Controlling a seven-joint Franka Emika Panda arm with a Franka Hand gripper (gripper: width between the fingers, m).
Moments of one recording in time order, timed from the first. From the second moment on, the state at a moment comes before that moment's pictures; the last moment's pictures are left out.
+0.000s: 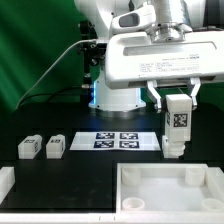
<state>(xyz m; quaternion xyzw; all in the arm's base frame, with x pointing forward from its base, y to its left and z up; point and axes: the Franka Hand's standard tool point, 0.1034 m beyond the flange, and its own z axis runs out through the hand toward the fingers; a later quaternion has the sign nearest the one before) 0.572 0.073 0.152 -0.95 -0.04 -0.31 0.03</state>
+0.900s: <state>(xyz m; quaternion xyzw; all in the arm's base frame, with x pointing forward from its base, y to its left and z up) 0.612 0.105 0.107 -0.95 -0.03 -0.30 0.06</state>
